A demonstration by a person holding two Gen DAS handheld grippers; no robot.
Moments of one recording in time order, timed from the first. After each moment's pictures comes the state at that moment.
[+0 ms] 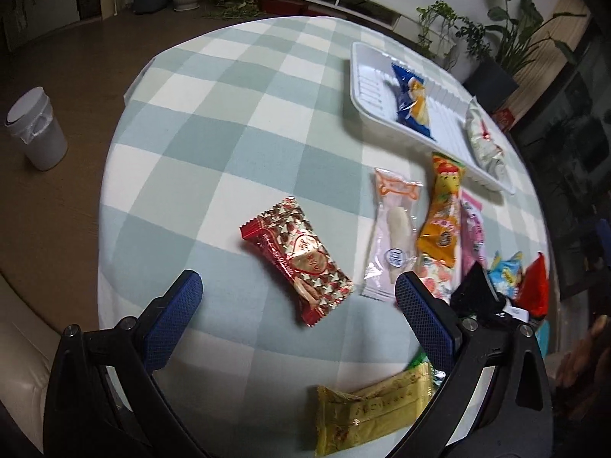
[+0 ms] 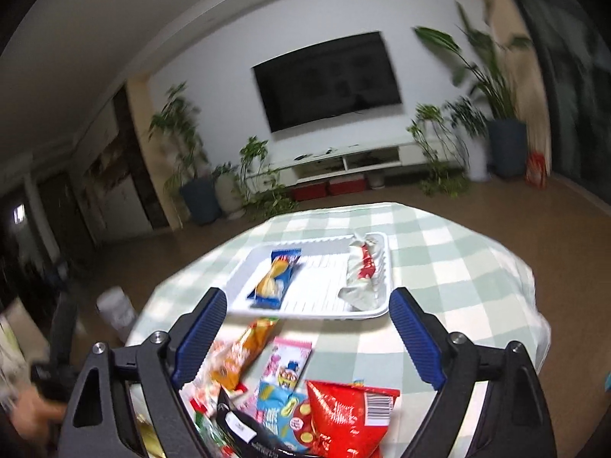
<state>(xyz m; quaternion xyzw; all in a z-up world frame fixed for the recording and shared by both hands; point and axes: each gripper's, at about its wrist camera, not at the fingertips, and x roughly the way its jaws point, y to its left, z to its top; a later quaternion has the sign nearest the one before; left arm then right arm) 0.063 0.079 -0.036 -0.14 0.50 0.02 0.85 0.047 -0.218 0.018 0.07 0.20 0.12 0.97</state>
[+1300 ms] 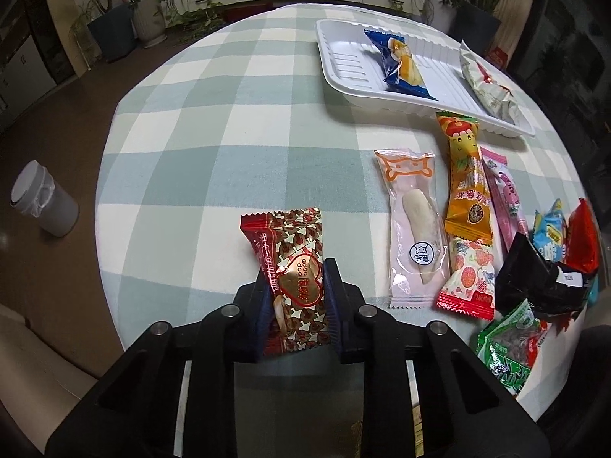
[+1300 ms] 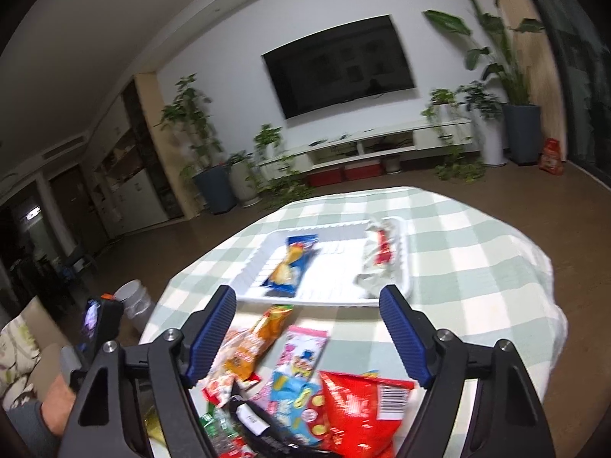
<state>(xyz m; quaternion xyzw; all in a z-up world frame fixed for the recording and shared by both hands) 0.097 0.061 -0.051 -0.01 0.51 -0.01 0.86 0.050 -0.222 0.013 0.10 0.23 0.17 0.95</state>
